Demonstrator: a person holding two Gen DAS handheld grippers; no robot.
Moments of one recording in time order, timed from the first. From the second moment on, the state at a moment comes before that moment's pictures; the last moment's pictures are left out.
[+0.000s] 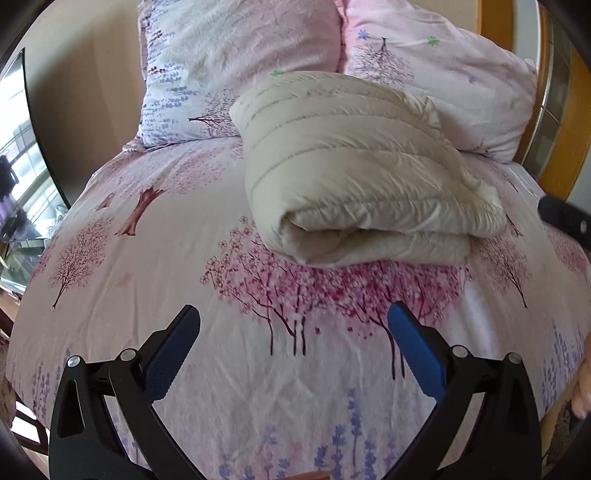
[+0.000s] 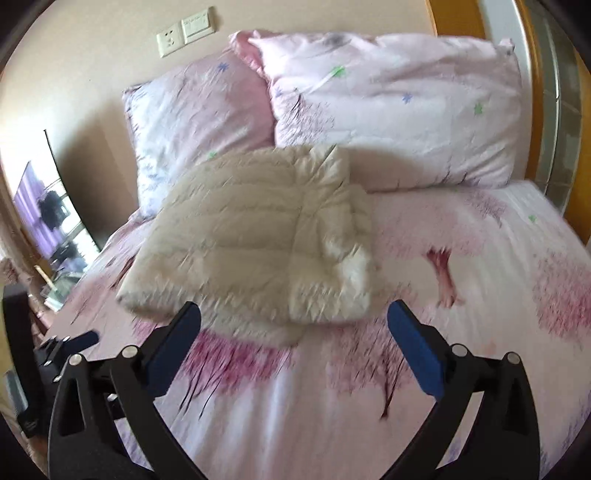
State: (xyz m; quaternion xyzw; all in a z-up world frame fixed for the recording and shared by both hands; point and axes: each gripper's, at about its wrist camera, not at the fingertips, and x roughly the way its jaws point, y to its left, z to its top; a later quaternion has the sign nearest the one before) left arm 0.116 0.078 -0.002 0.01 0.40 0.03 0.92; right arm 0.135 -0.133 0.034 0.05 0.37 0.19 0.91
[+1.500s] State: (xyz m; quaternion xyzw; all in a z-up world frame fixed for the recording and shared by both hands) left arm 0.129 0.080 -0.020 0.00 0.47 0.03 0.88; right arm 0.113 -0.106 -0.018 -0.05 0.45 0.13 0.88
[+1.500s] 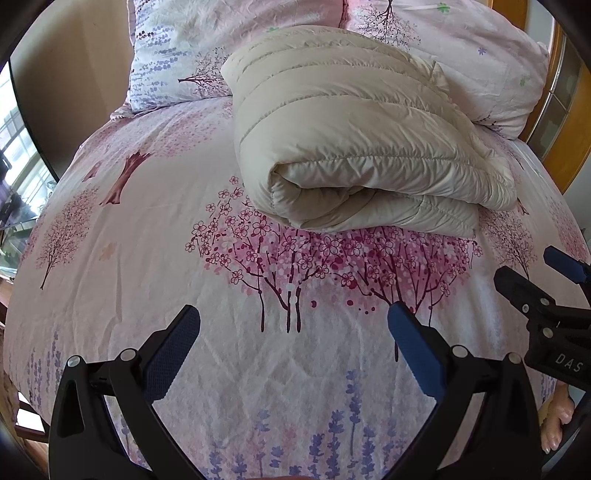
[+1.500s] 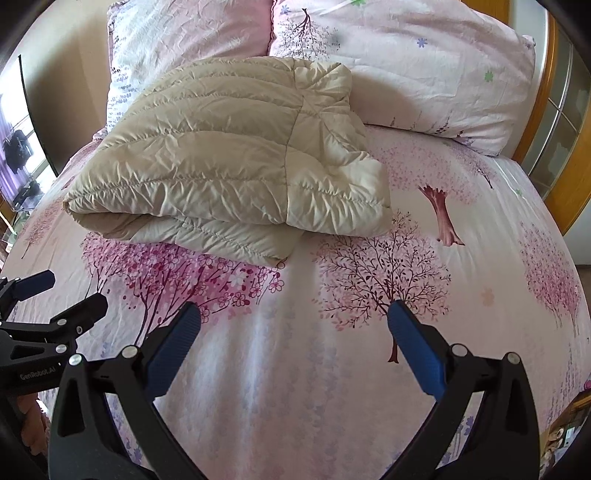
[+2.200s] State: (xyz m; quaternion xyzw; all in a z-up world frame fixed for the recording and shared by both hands) left arm 0.130 0.079 -0.021 0.00 0.47 0.02 0.88; right arm 0.116 -0.108 -0.021 -0.05 0.45 0.13 0.88
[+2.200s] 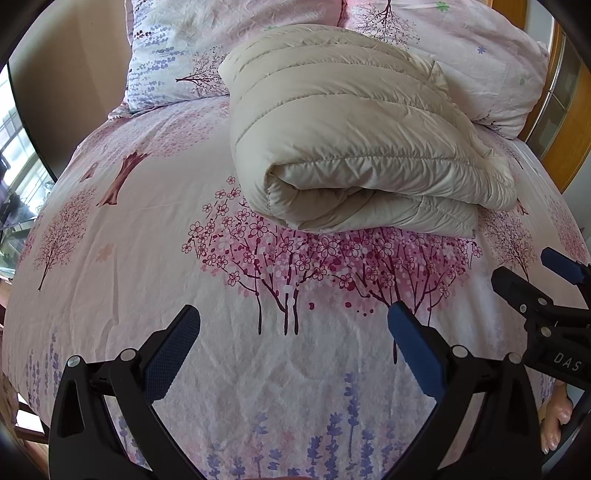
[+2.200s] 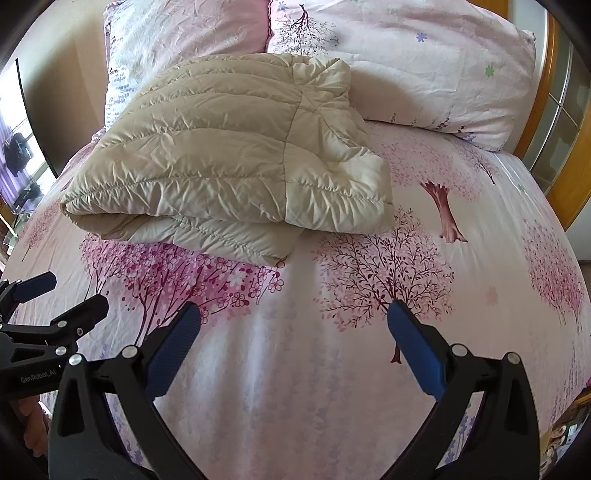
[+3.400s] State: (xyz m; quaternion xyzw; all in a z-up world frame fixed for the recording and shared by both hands) left arm 0.132 0.079 -0.020 -0.01 0.47 0.02 0.88; right arm 0.114 -0.102 -0.023 -0.05 0.45 0.13 0.88
